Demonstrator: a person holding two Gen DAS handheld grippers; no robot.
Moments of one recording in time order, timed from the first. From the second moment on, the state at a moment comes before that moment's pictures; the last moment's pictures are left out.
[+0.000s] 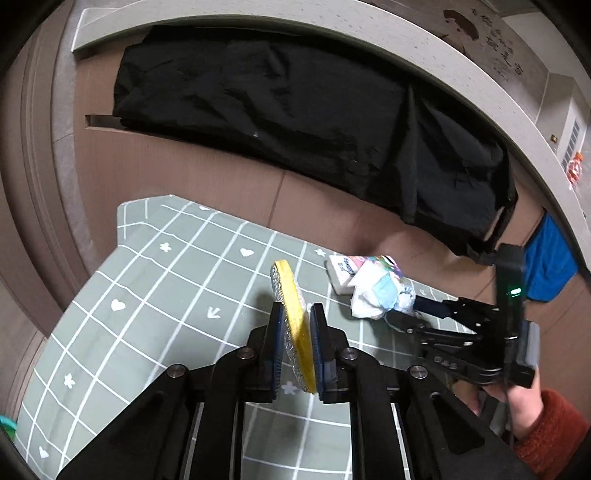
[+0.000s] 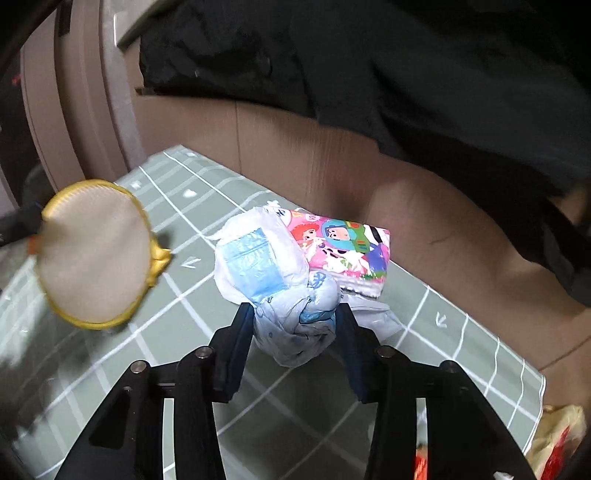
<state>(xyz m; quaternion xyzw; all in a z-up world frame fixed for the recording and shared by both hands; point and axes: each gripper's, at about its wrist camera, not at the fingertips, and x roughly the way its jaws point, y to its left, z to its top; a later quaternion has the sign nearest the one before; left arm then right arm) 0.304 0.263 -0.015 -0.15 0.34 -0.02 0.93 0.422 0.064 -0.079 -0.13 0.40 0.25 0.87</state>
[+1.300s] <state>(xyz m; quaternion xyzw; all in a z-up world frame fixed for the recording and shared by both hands) 0.273 0.109 0.062 -0.10 0.26 -0.05 0.96 0.318 -0.130 0.025 0.02 0.29 0.23 0.93</state>
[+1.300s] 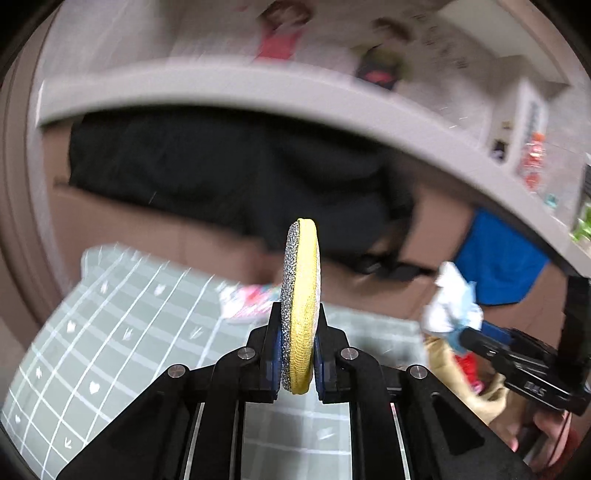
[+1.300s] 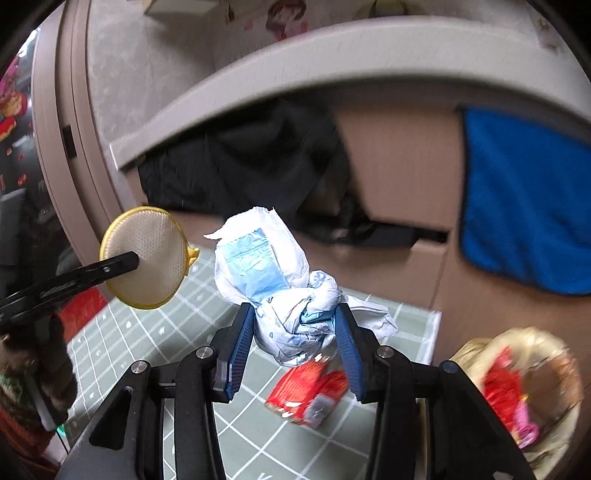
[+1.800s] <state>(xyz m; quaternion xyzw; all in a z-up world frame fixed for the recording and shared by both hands) 0.260 -0.046 0.119 -0.03 0.17 -0.16 0.97 0.258 -0.246 0.100 -0.01 0.19 0.14 0.97</state>
